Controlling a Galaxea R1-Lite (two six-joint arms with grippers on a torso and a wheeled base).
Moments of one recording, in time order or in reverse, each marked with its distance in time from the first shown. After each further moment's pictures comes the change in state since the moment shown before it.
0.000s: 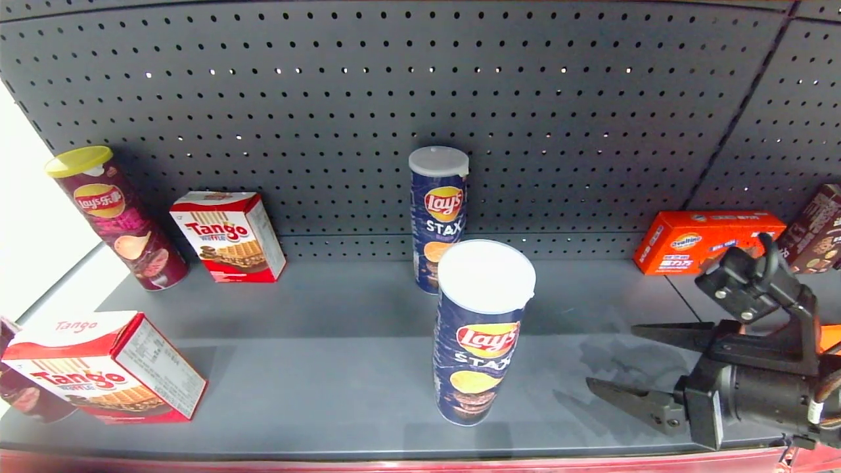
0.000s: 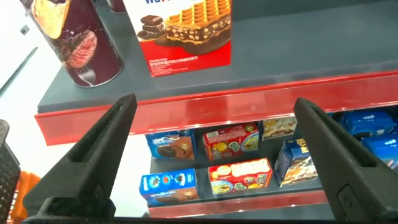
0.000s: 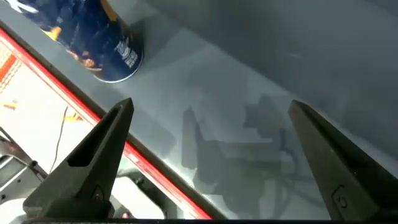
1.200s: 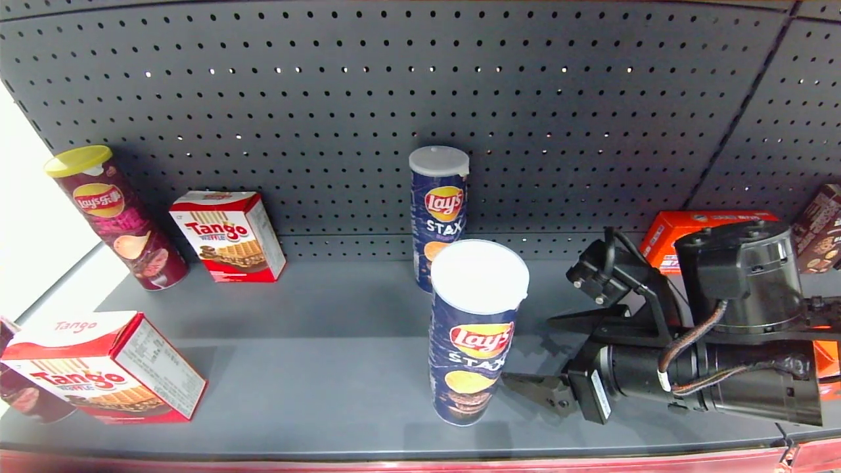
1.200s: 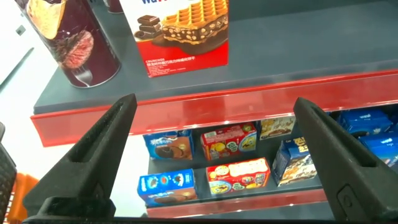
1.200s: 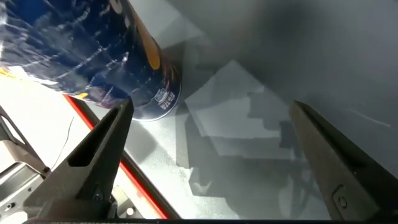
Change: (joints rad) left arm -0.001 0.000 0.000 0.000 -0.008 -0.005; right arm 0.147 0.251 -0.192 -0.003 -0.029 0.000
